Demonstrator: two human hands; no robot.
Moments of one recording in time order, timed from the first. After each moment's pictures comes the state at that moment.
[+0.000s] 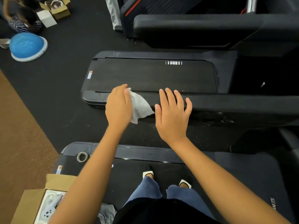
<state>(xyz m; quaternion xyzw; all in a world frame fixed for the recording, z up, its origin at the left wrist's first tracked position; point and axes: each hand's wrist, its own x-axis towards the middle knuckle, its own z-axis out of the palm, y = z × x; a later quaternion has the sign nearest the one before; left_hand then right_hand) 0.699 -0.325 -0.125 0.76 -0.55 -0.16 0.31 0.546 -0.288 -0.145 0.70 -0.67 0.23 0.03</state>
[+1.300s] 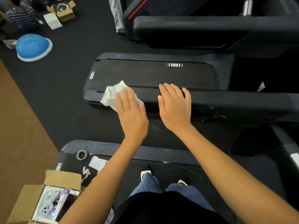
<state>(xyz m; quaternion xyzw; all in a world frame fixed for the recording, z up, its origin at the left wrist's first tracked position) 0.648 -0.277 -0.163 0.73 -0.63 -0.01 0.28 0.515 -0.299 -0.133 0.75 -0.62 0.23 -0.02</state>
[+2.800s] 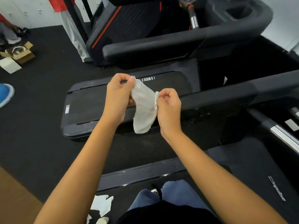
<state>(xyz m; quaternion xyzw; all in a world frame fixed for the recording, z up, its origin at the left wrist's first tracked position) 0.659 -0.346 -0.029 0.49 -0.53 -0.52 0.45 0.545 -0.288 -0.061 0.29 -0.57 0.66 -0.39</state>
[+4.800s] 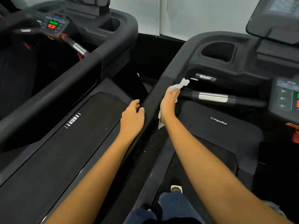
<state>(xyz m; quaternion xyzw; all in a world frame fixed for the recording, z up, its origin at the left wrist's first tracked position) 0.488 -0.385 -0.086 0.32 -0.82 -0.47 0.08 0.370 -0.318 -0.118 -0.07 -0.68 0.72 -0.10</state>
